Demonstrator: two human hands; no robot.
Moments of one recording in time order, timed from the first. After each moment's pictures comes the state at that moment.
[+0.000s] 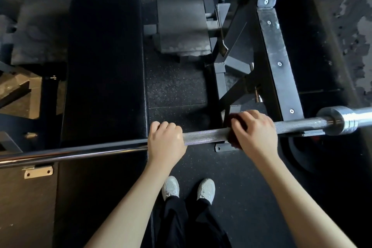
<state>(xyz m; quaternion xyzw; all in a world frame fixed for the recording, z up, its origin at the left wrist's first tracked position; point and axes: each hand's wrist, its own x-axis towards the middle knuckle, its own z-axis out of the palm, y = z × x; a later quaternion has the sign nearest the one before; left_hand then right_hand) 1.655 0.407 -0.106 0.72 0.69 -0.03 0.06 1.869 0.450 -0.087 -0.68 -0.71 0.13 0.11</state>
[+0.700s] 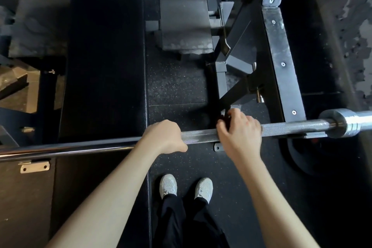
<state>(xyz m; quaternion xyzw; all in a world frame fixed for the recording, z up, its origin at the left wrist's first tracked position) 1.637 0.439 -0.081 0.64 0.65 -0.19 0.37 1.827 0.448 -0.087 -0.71 -0.70 0.11 0.04</state>
